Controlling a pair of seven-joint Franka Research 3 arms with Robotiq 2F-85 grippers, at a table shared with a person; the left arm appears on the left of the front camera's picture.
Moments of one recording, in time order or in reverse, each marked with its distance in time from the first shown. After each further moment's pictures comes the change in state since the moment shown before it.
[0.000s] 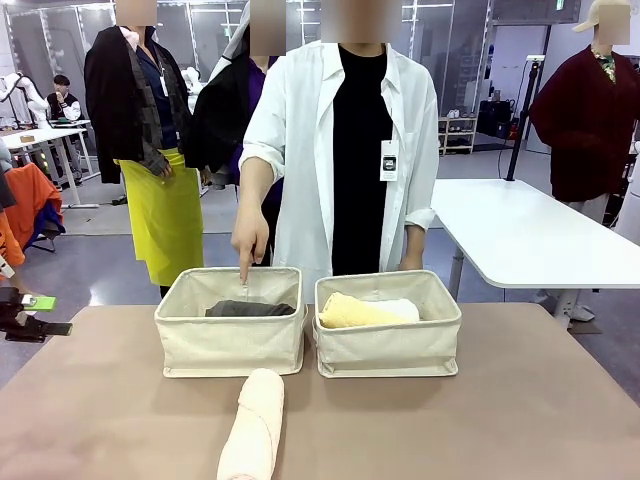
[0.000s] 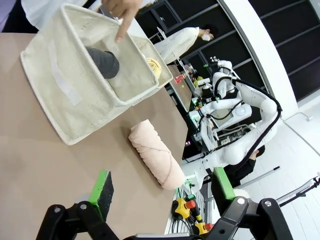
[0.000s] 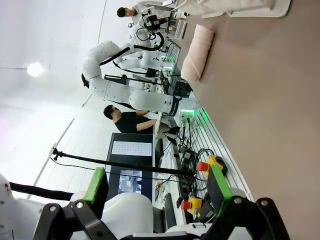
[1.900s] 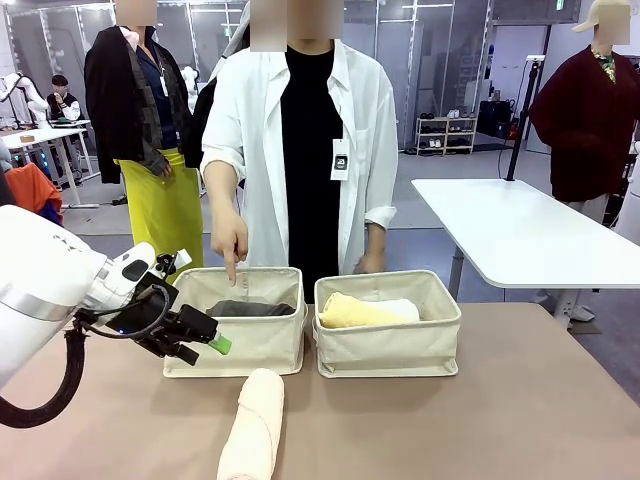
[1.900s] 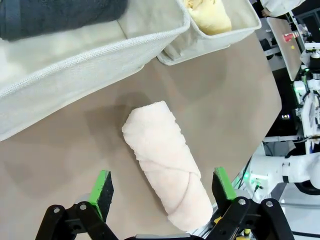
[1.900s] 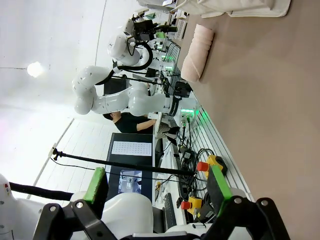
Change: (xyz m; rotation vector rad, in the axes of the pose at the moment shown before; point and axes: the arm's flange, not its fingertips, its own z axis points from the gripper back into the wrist) left arm -0.031 -0.131 -0.276 0.601 0.275 -0.023; right arm 0.000 0.000 0.000 0.000 0.000 0.000
